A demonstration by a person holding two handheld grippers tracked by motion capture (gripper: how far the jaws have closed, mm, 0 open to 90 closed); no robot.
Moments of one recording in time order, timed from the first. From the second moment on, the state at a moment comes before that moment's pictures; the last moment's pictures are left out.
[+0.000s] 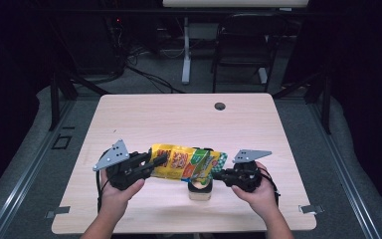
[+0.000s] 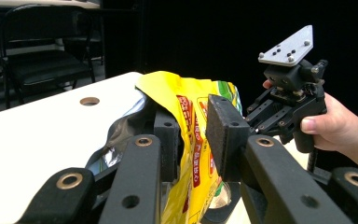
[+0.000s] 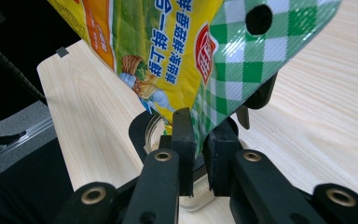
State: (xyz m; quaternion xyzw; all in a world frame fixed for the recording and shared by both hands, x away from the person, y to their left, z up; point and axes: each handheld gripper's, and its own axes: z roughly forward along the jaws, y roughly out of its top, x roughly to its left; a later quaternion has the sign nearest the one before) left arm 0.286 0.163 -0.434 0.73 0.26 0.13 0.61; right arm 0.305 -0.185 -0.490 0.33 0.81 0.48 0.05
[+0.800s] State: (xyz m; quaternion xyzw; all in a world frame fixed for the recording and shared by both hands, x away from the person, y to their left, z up) left arm 0.284 0.176 -0.441 0.74 0.27 0.13 0.61; right arm 0.302 -0.179 -0.490 0.32 0.81 0.49 0.06
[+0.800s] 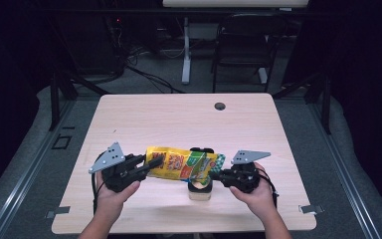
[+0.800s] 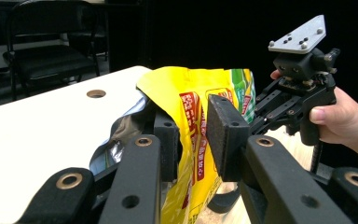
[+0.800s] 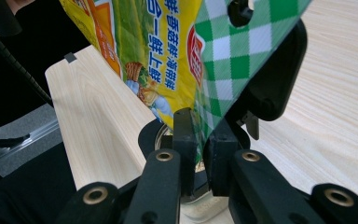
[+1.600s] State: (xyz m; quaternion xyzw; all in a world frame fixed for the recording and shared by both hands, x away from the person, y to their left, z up) left arm 0.283 0.194 -0.457 0.73 0.29 0.13 0.60; right arm 0.299 -0.171 -0.488 0.31 0.80 0.51 0.07
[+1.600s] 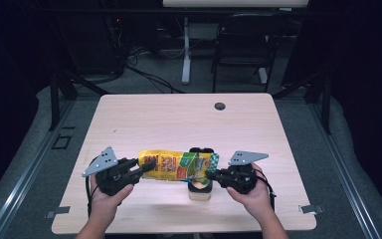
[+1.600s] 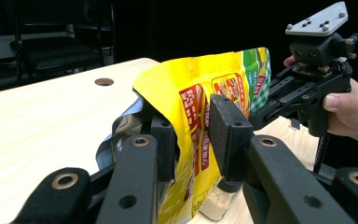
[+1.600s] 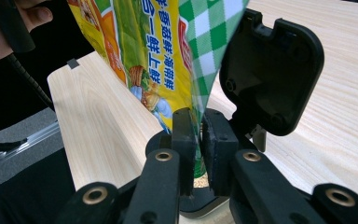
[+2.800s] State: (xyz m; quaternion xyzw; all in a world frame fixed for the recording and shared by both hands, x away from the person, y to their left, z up) left arm 0.278 0.225 -0.485 0.73 0.31 0.12 0.60; right arm 0.296 -0.142 -0.487 0.28 0.81 0.50 0.08
